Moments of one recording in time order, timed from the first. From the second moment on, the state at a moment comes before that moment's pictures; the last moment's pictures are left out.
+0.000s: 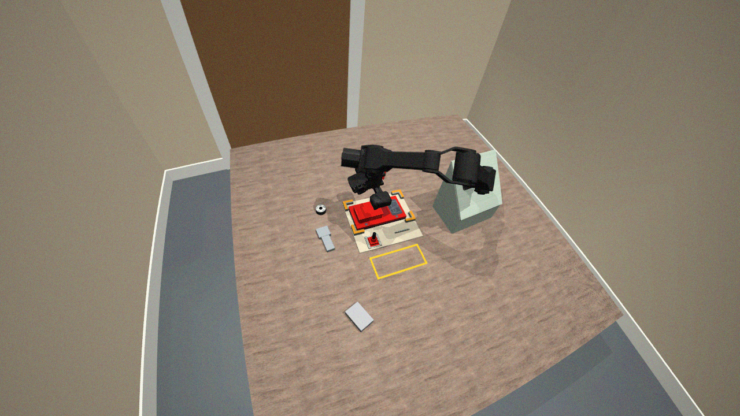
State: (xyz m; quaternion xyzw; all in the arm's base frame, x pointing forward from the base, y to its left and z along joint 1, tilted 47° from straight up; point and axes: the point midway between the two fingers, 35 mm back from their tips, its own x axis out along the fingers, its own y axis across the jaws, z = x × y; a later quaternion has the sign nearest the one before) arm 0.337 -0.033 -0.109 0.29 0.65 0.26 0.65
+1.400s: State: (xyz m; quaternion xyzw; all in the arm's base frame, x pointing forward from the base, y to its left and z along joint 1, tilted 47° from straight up) arm 0.343 -0.014 -0.128 0.30 0.65 0.26 0.65
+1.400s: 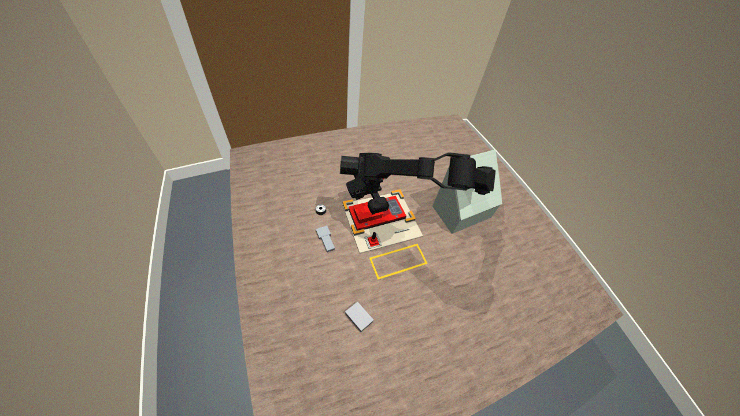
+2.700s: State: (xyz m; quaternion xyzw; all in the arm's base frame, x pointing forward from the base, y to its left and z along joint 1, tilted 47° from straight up) arm 0.343 0.006 -0.145 0.30 0.65 0.26 0.65
